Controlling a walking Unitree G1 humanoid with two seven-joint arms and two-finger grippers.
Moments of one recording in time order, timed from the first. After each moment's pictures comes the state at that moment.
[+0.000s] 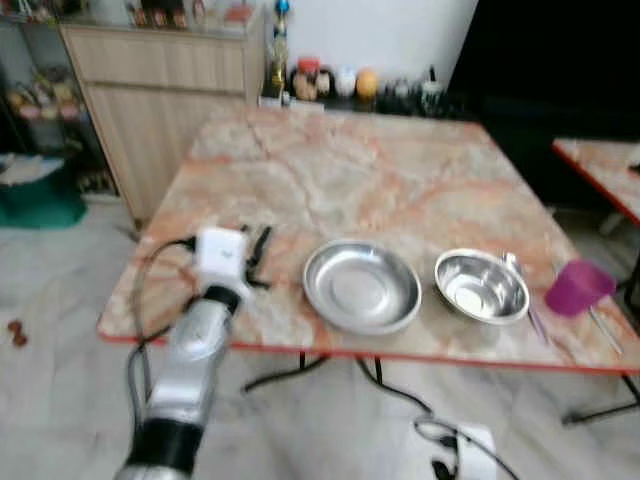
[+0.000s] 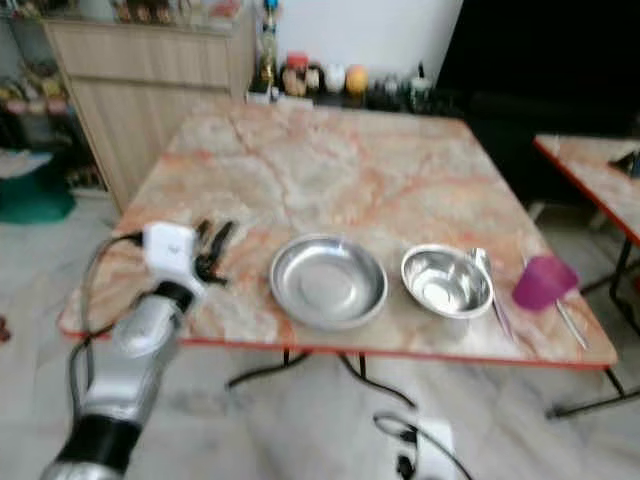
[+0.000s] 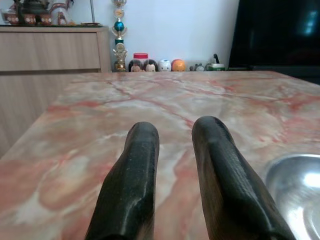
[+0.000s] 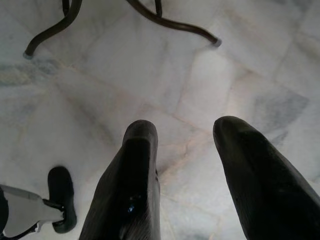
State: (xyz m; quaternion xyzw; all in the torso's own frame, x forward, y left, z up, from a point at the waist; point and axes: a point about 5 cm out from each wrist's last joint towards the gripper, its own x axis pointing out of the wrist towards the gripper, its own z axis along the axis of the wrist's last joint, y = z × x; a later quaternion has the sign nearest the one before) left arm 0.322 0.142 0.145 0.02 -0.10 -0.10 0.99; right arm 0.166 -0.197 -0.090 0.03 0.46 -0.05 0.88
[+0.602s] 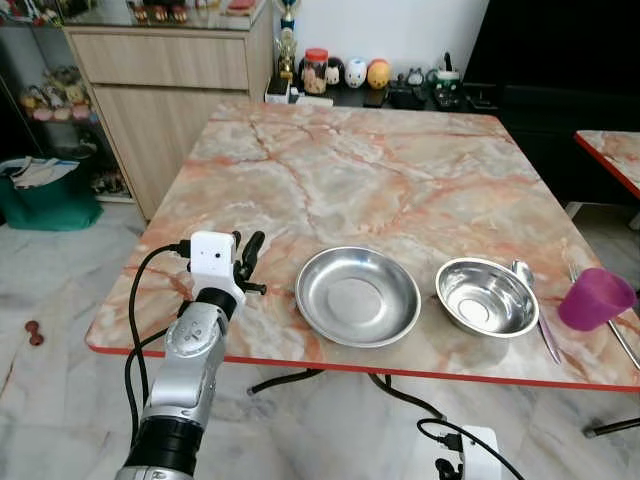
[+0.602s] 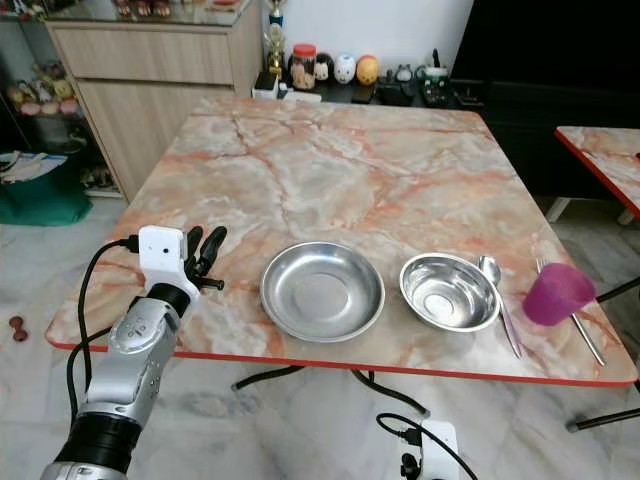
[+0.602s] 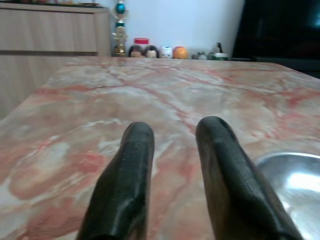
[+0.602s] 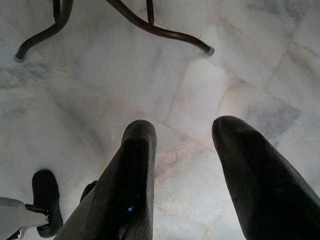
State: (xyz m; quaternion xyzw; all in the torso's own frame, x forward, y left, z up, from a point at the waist) left arm 0.323 0.137 0.138 0.00 -0.06 -0.10 0.99; right arm 0.165 -0.207 -0.089 0.02 0.46 -0.06 0.88
